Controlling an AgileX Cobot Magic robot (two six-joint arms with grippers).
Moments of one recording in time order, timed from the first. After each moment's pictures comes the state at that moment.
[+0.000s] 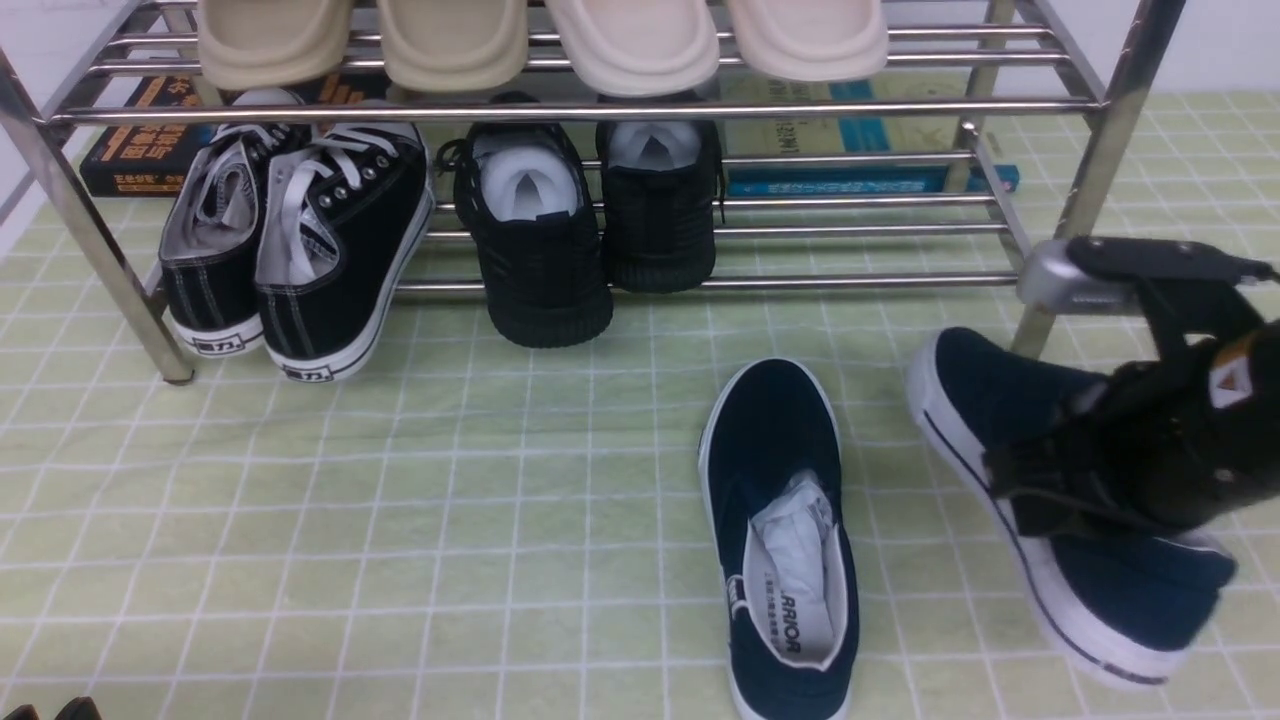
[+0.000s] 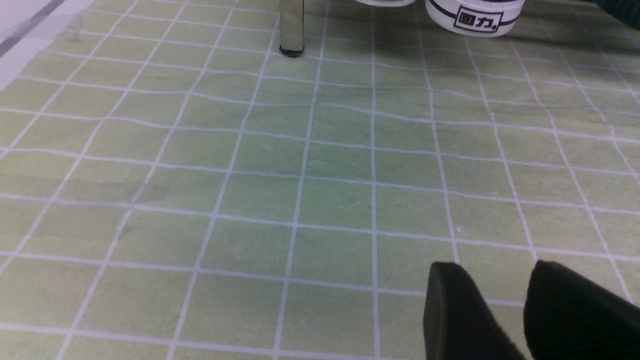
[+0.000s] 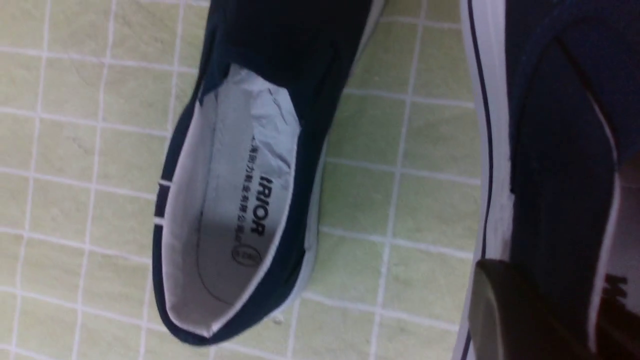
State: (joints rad) right arm 0.44 1.32 -0.92 0.19 0.75 0.28; left arm -0.02 -0.01 0.02 0.08 0.37 -0.16
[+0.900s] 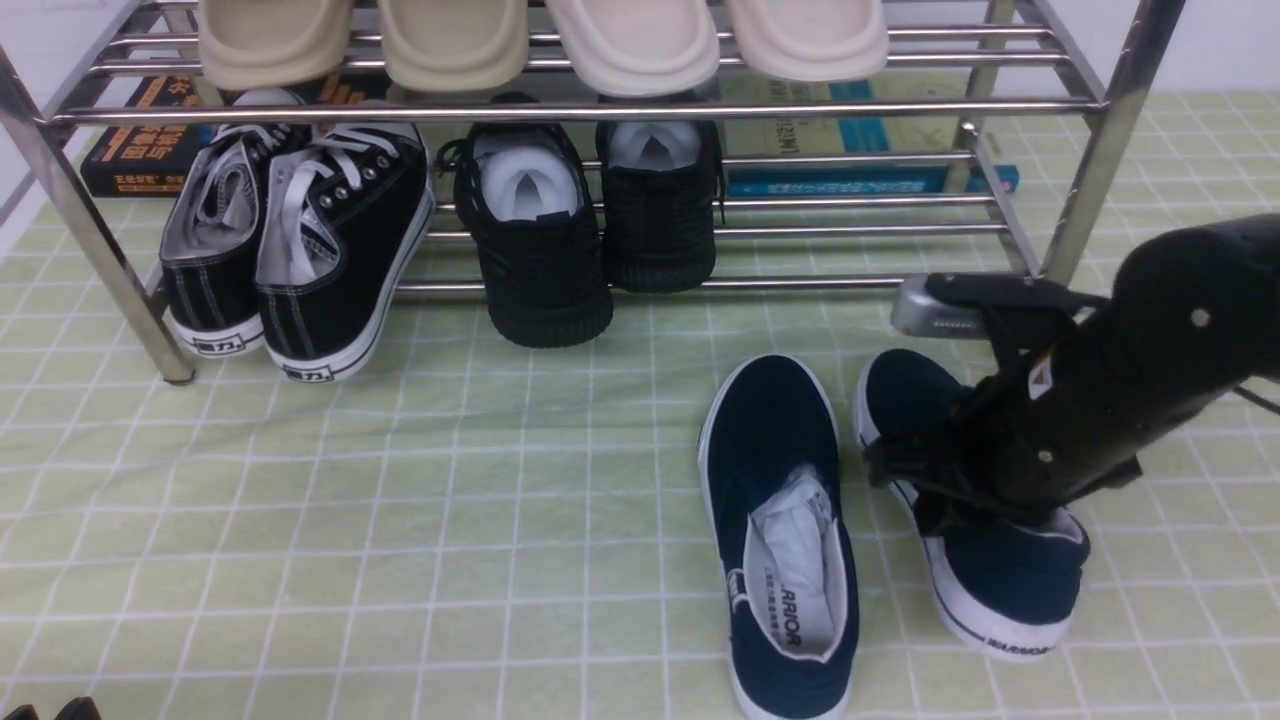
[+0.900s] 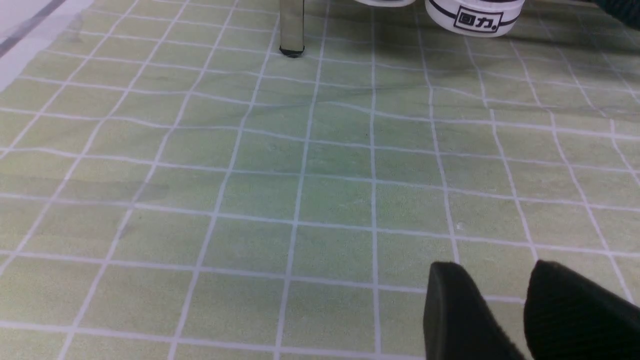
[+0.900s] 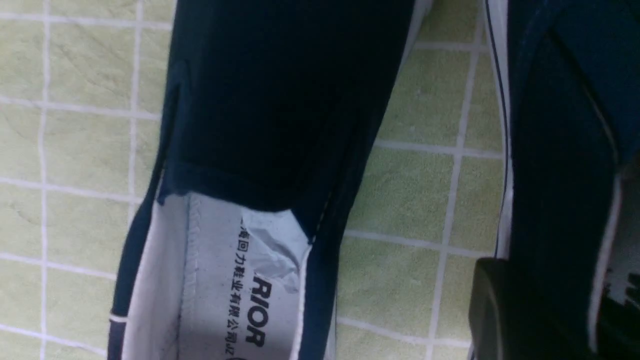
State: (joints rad) right arm 0.44 1.63 -1.02 0.23 0.66 0.27; left arm -0.02 -0.01 0.02 0.08 0.37 -0.16
